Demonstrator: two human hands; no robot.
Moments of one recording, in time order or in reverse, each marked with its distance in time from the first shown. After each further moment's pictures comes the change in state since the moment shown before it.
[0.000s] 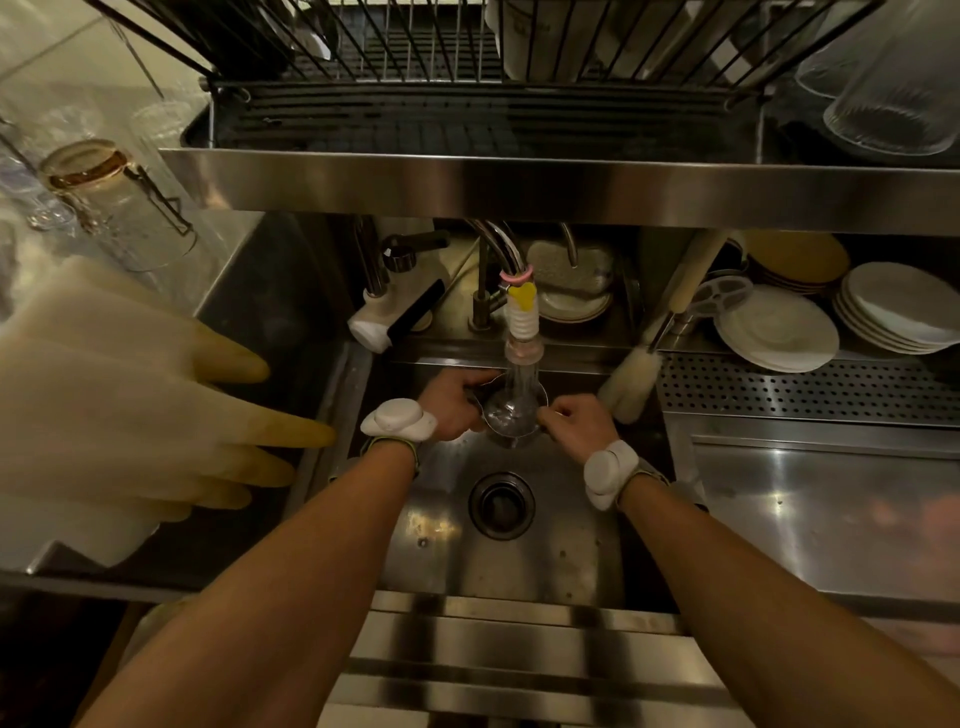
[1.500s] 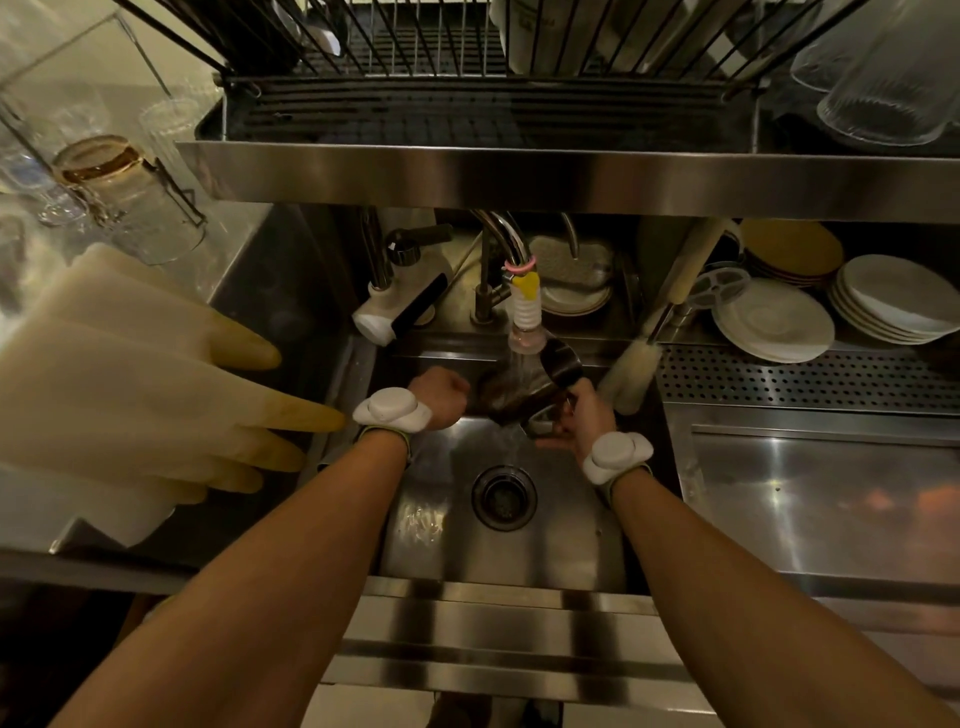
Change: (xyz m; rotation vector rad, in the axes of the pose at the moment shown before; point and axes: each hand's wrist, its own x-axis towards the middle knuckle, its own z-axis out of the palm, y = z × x) left_hand -0.011 -0.002 -0.014 0.206 0.048 -0.232; right_hand -0.018 -0.014 0.005 0.825 0.069 0.385
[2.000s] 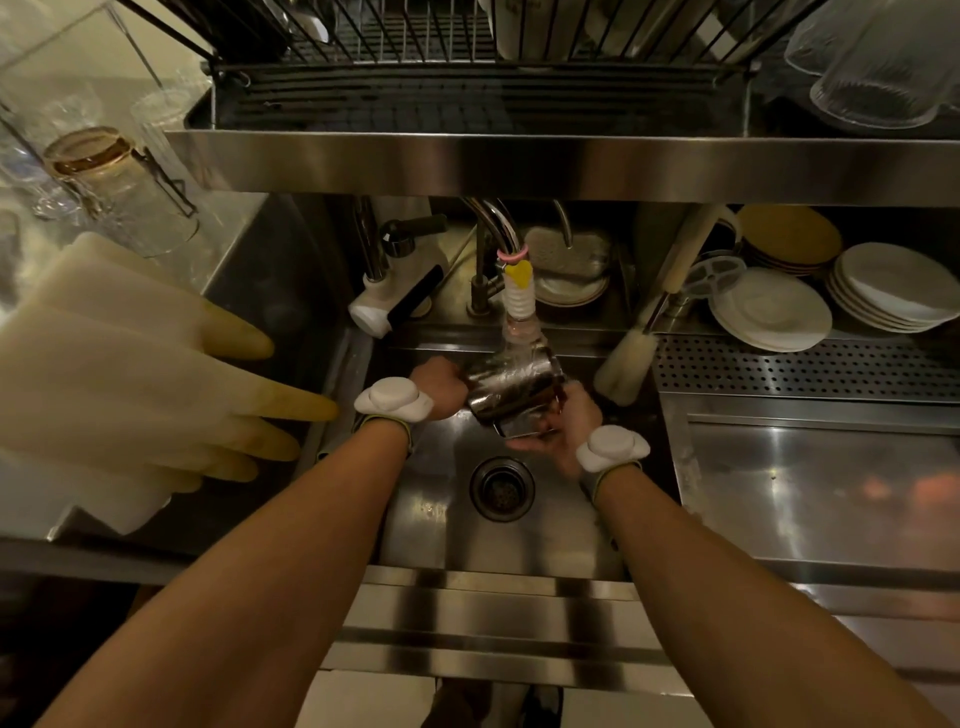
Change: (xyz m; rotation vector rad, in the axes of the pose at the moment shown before) left_hand -0.007 0.008 0.001 0.048 0.011 0.032; right_hand -0.007 0.007 0.006 0.187 -0.067 0.132
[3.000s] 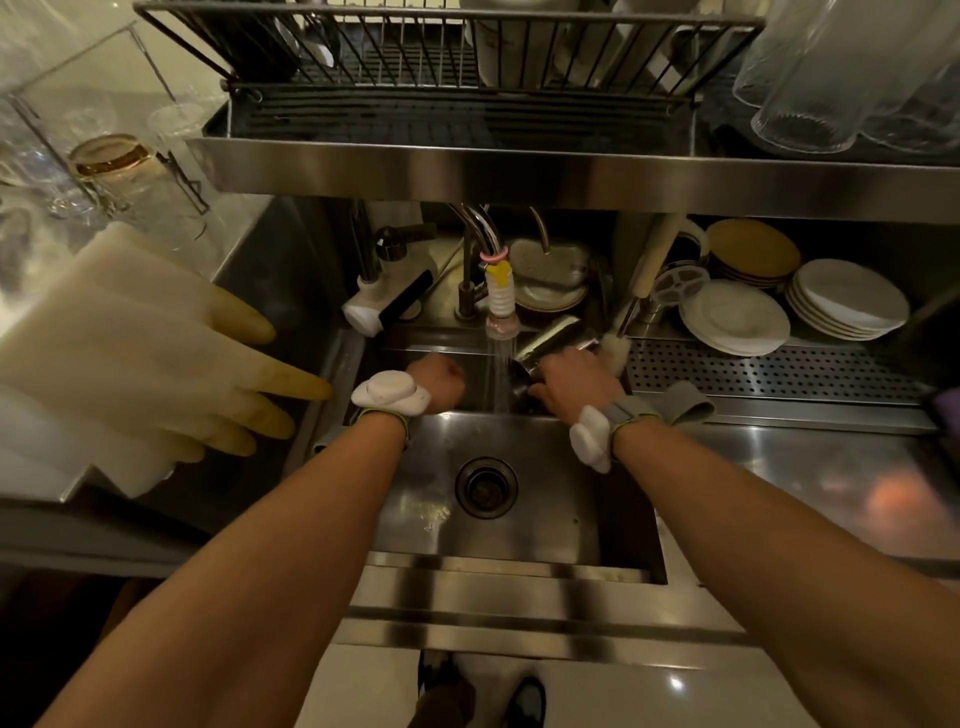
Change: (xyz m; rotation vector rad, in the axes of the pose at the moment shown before) left_hand -0.022 0.014 0.002 0.004 0.054 0.003; right_hand -0.035 -0.060 -0.006 -1.980 0.034 -0.661
